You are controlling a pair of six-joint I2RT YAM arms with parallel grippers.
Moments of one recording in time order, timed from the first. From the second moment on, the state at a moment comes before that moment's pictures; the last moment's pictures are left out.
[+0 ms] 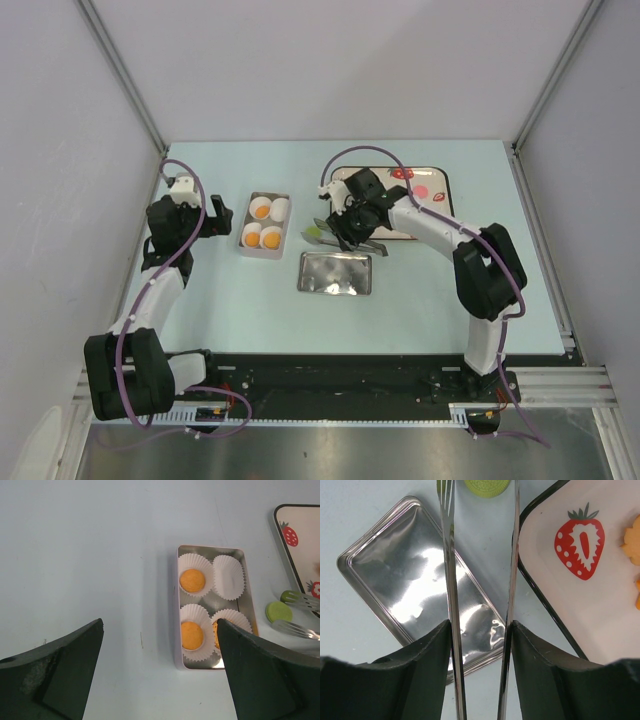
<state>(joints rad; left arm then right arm) 0.13 1.18 0.67 0.18 0.28 -0.03 0.62 1.89 1.48 -0.59 -0.23 -0.21</state>
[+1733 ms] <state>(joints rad) 0.13 1.18 0.67 0.18 0.27 -0.03 0.66 1.89 1.75 -0.66 -0.17 -0.22</state>
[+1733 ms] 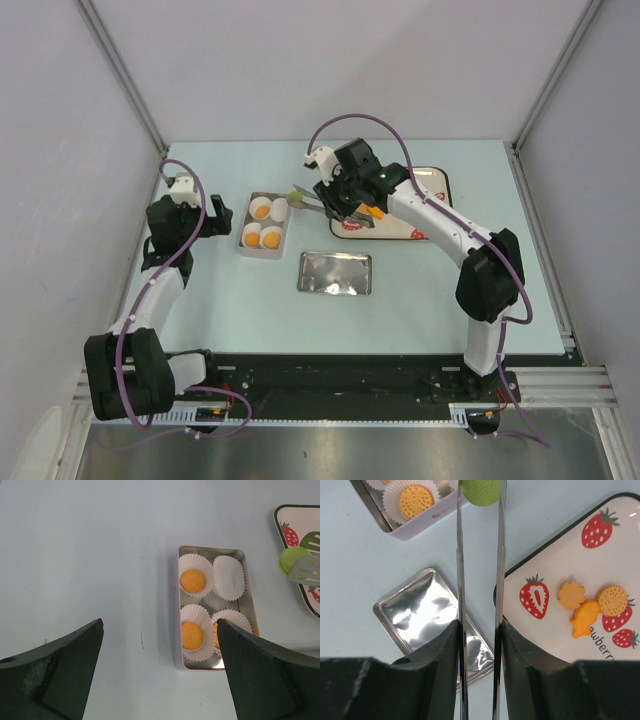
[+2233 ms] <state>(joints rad) 0.13 1.18 0.67 0.18 0.27 -0.03 0.71 2.02 1.92 -0.68 -0.16 -0.22</state>
